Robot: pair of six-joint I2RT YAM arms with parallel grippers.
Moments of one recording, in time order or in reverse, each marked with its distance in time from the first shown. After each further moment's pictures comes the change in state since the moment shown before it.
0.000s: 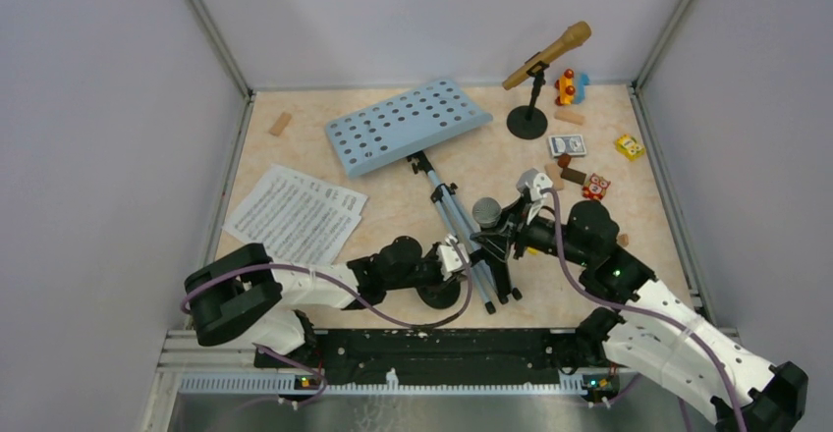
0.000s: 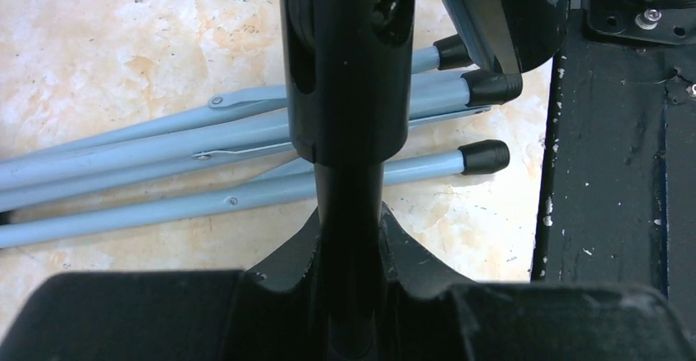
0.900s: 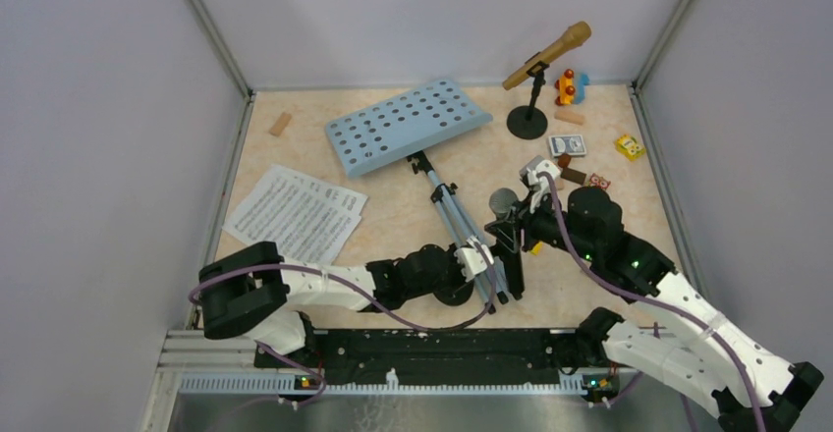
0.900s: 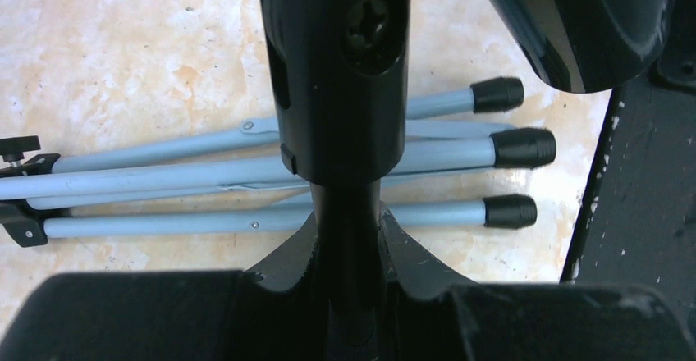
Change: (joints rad) left arm -0.146 0.057 0.151 -0.177 -0.291 0.000; right arm 0.027 0.027 0.213 -0.373 0.224 -0.033
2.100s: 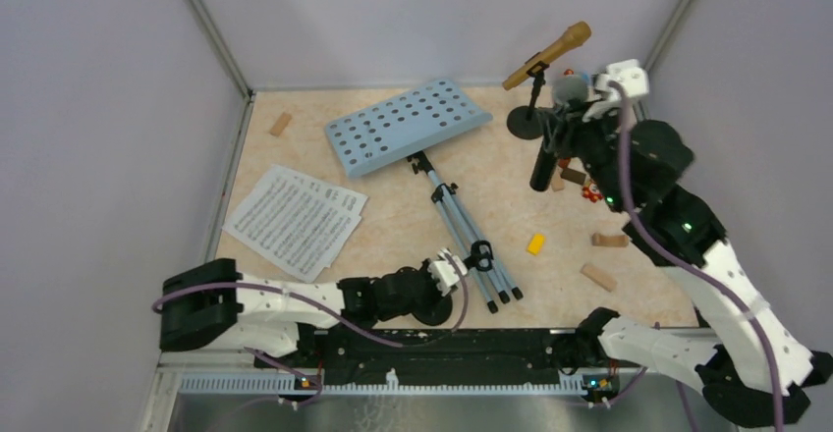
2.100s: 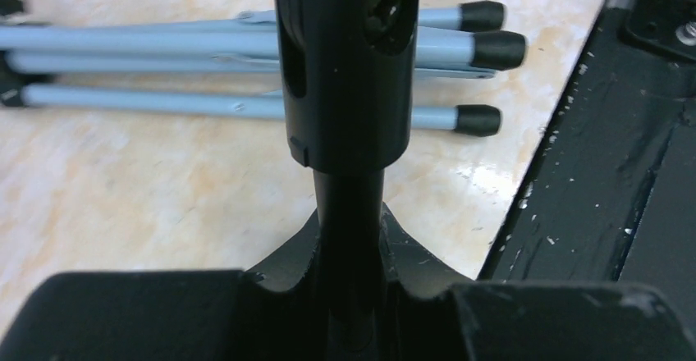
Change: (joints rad) left arm -0.100 -0.166 -0.144 -0.020 -0.137 -0.177; right arm -0.016 0.232 0.672 -0.042 0.574 -0.152
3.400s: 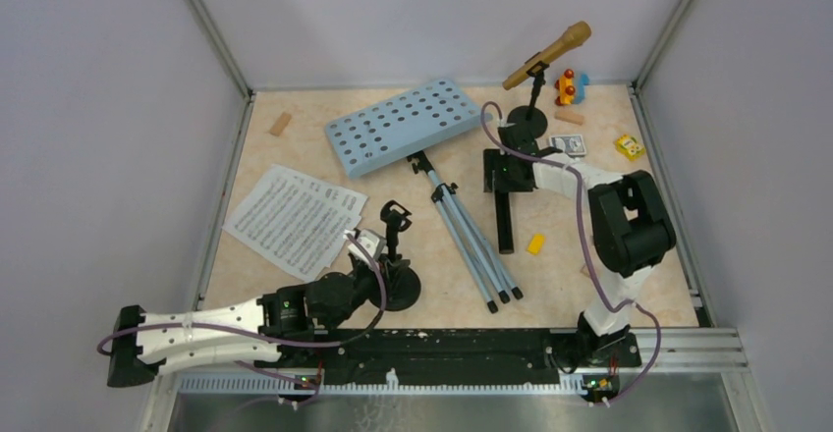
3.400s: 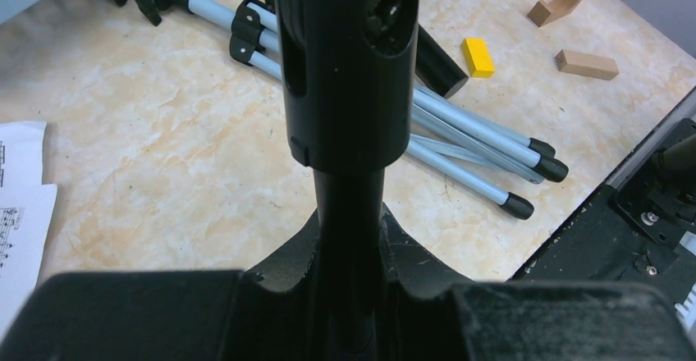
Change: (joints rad) left arm 0.000 -0.774 -0.138 -0.408 -0.375 -0.283; right arm -0.302 0.916 -0.243 0.075 -0.314 0.335
